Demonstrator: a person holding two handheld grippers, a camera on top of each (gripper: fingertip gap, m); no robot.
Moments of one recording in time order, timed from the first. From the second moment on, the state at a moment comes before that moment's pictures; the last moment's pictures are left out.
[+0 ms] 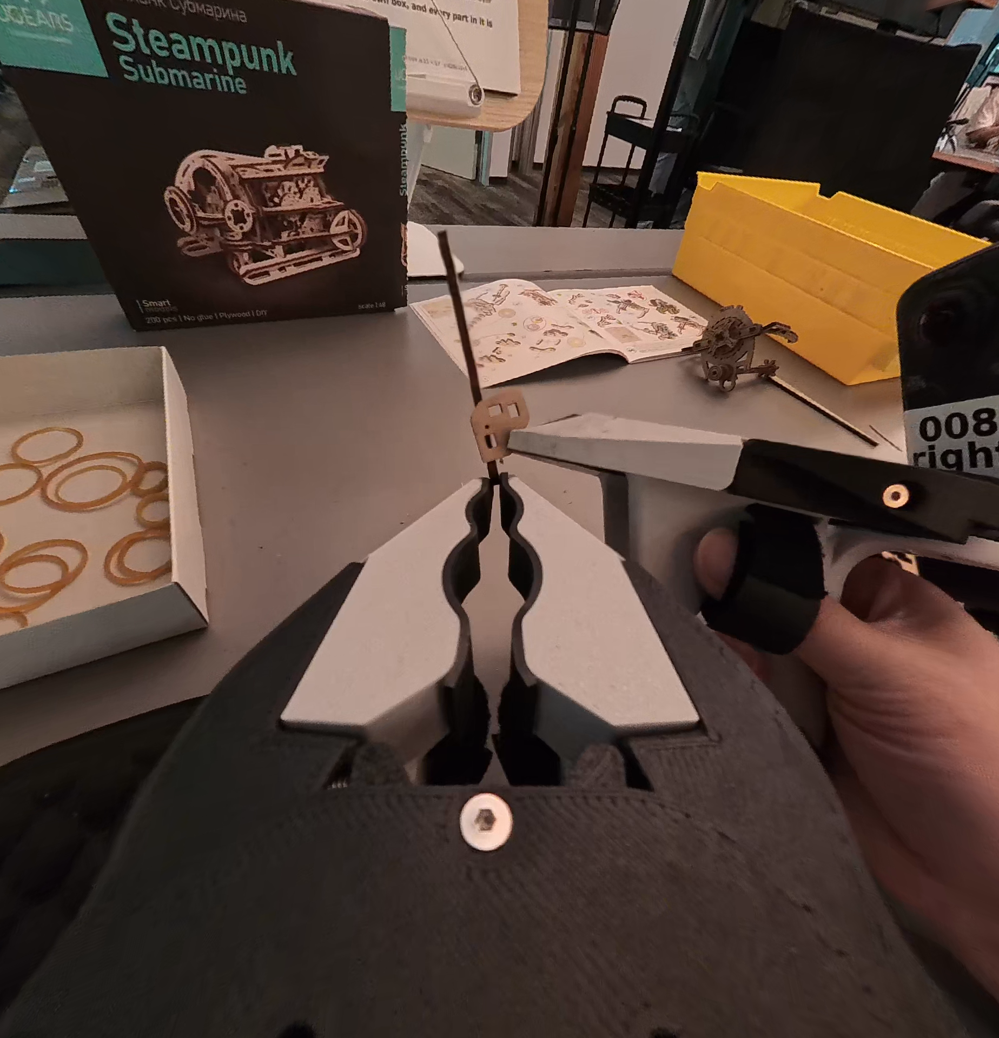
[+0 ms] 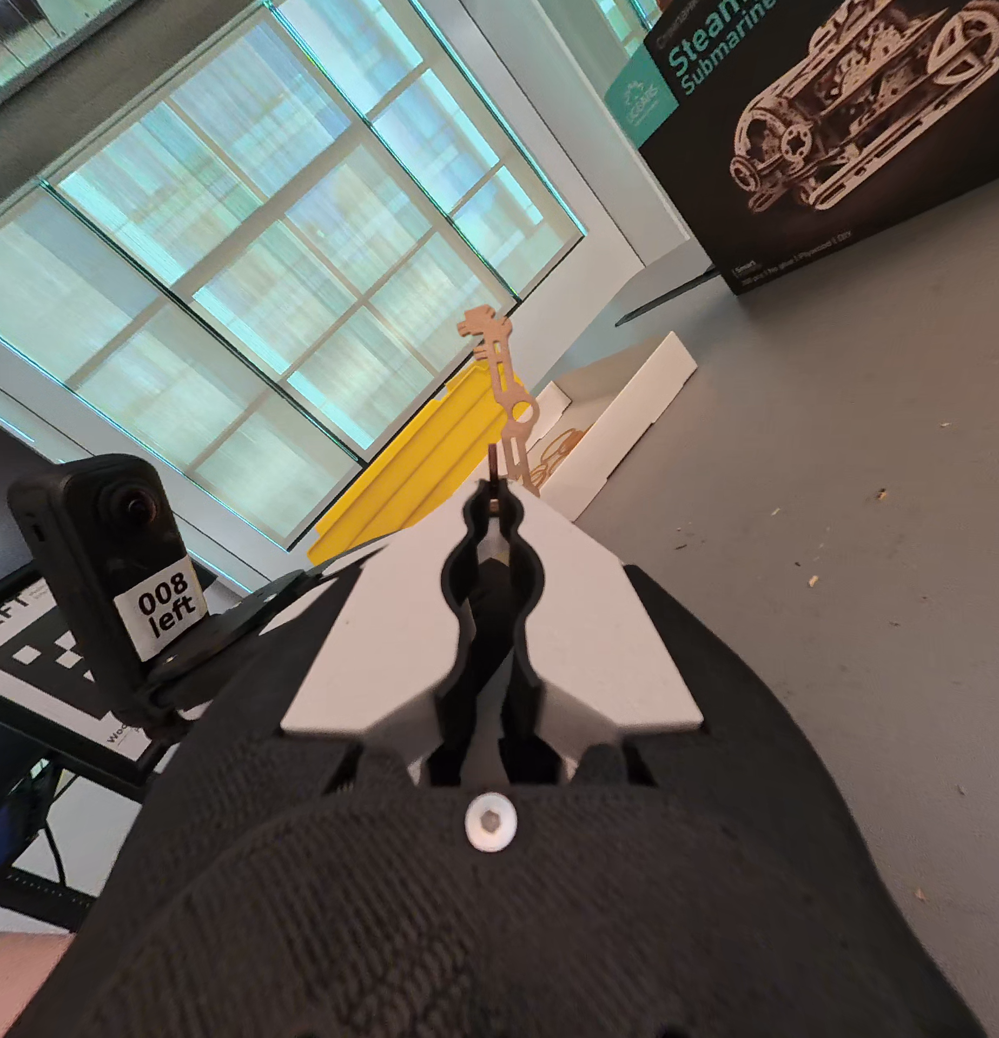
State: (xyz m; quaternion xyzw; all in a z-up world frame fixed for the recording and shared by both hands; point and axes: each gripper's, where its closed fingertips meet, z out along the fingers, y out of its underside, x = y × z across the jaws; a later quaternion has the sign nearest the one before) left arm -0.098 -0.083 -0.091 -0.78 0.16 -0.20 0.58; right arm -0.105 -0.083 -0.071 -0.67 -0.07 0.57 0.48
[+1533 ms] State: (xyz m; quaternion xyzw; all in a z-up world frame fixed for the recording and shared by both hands) left arm -0.136 -0.239 -0.142 -0.86 0.28 -0.31 0.30; right arm -0.076 -0.189 -0.102 -0.75 -0.15 0.59 0.28
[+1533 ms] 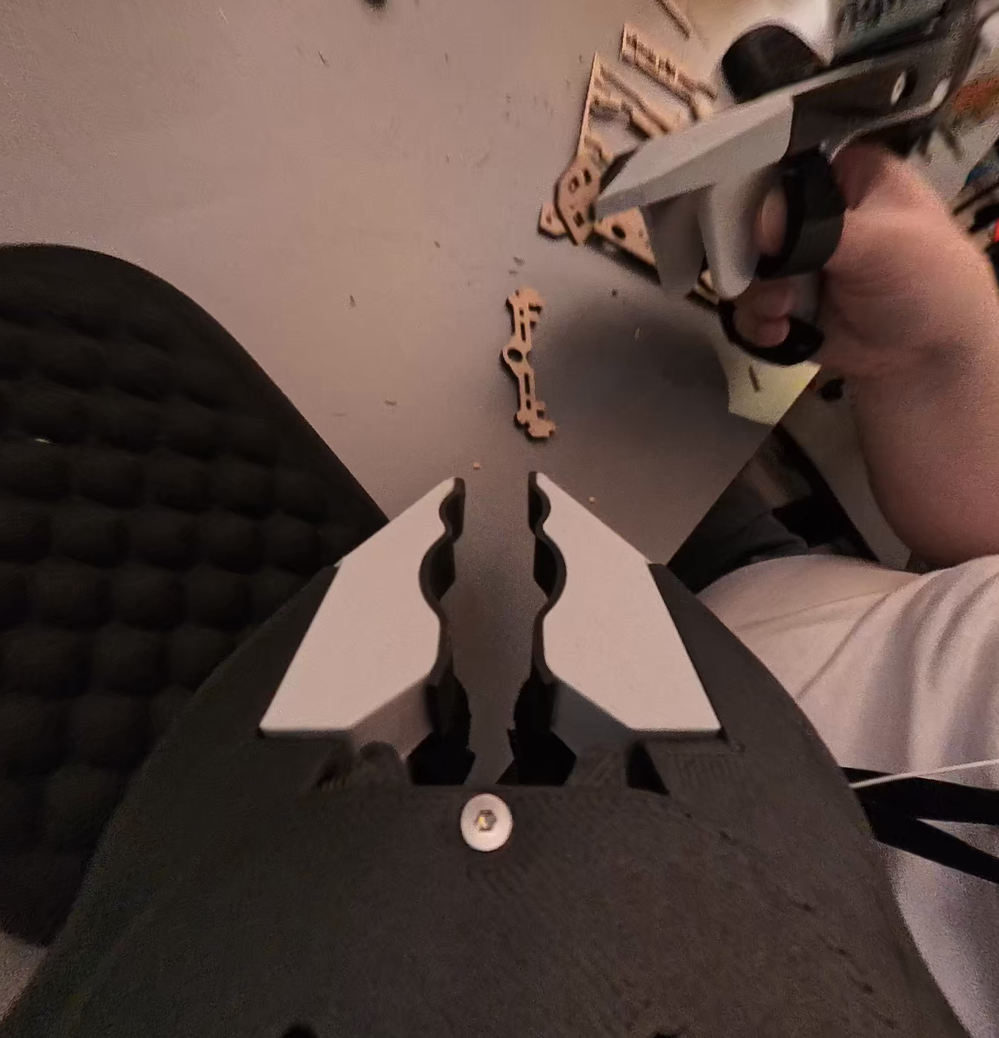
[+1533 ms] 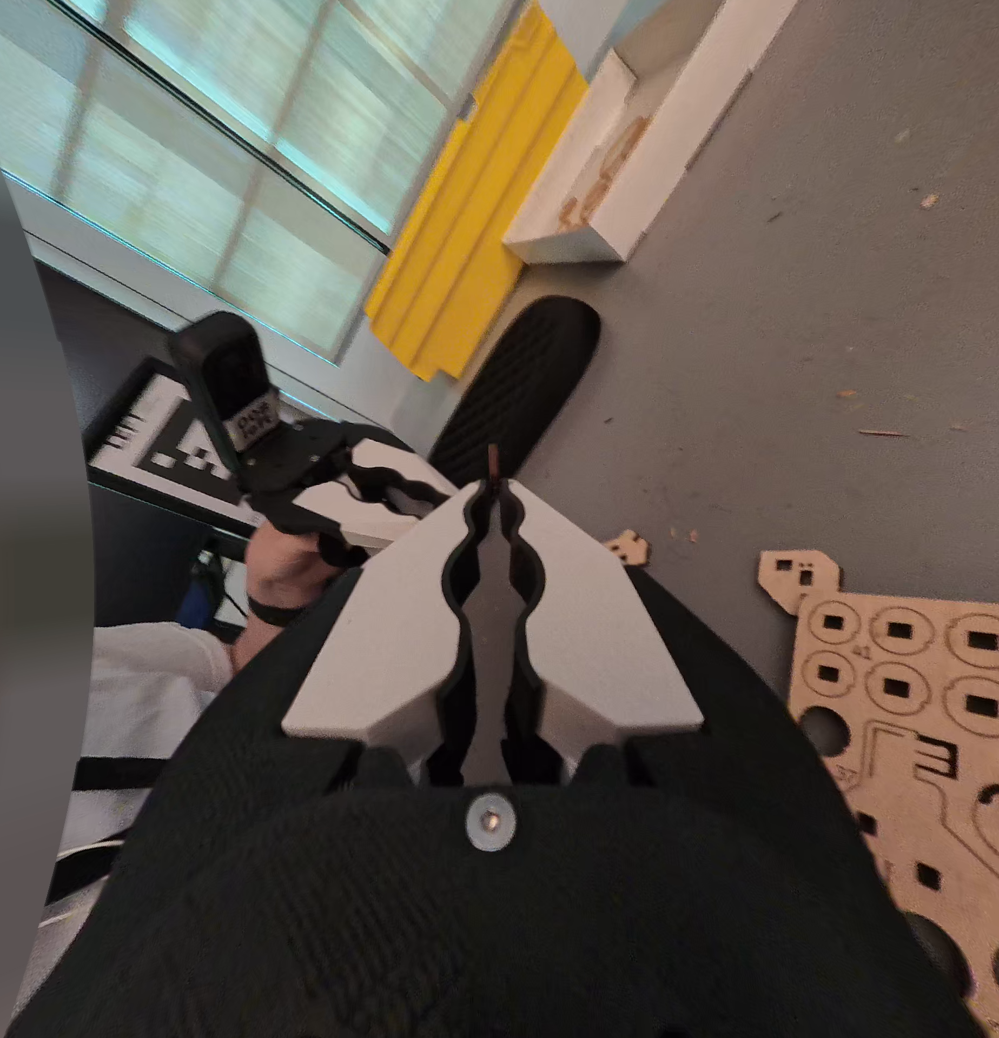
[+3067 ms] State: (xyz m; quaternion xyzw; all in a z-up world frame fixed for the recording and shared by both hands) left arm -0.051 -0.246 -0.117 -0.78 0.43 -0.41 0.21; right arm -0.061 -0.246 -0.104 -0.65 -0.58 0.47 0.09
